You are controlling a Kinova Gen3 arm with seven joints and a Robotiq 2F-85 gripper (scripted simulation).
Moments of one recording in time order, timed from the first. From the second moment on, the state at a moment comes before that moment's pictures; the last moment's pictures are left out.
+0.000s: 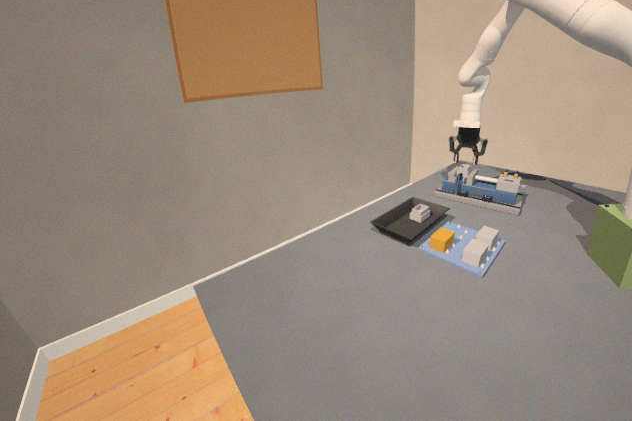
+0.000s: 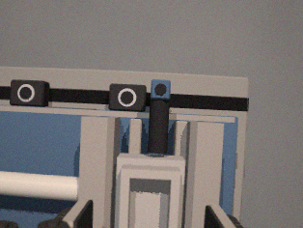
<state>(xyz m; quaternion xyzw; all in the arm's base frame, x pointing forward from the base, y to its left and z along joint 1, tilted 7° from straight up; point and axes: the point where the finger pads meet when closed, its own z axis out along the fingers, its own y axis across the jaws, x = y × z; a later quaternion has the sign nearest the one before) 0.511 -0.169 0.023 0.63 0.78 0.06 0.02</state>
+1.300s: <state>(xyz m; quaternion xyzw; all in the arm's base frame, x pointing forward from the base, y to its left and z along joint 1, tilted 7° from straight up) 0.512 -0.168 0.013 0.63 0.78 0.06 0.02</state>
